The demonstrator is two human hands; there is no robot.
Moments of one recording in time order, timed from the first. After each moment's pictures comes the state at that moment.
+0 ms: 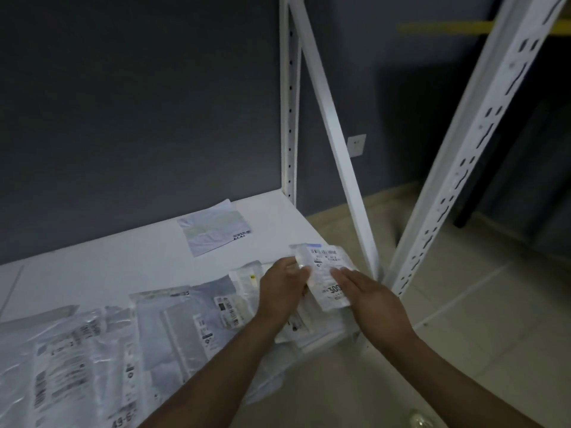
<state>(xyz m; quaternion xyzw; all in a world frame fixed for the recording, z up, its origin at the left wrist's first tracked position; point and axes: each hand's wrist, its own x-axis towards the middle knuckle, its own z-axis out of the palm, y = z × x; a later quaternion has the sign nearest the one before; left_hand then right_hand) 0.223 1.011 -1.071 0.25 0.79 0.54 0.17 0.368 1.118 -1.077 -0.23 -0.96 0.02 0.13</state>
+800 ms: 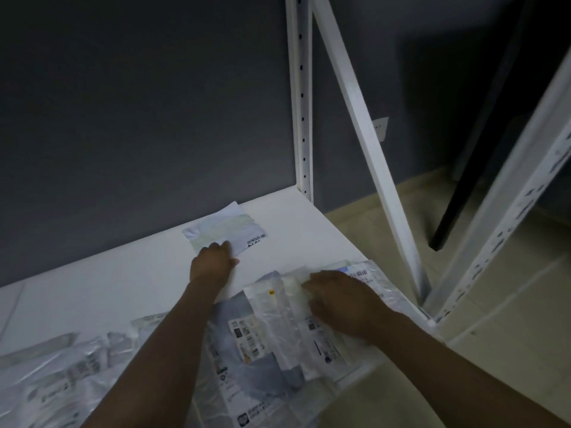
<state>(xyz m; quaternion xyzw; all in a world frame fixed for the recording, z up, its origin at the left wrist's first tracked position) -0.007 0.984 -1.135 0.34 0.94 0.02 0.00 0.263 1.111 -1.086 -0.13 -0.98 0.16 -0.01</state>
